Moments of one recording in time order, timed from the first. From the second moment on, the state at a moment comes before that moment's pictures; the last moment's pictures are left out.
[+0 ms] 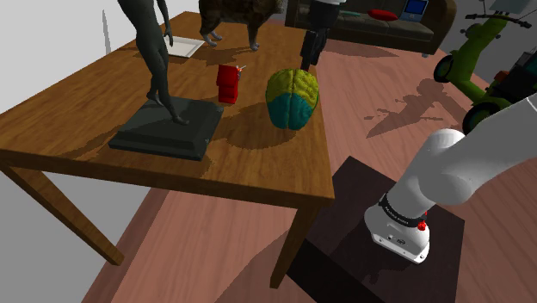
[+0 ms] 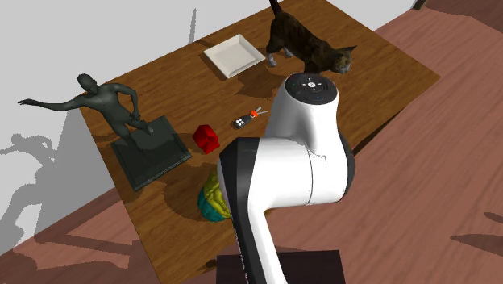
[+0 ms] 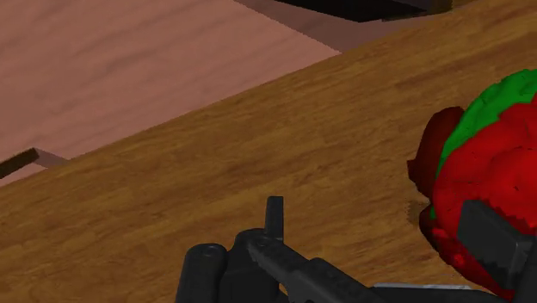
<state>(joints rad) 0.11 -0.38 -0.03 -2.02 0.06 1.64 -0.15</state>
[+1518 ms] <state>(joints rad) 0.23 0.21 0.05 -1.42 0.24 1.54 -0.31</state>
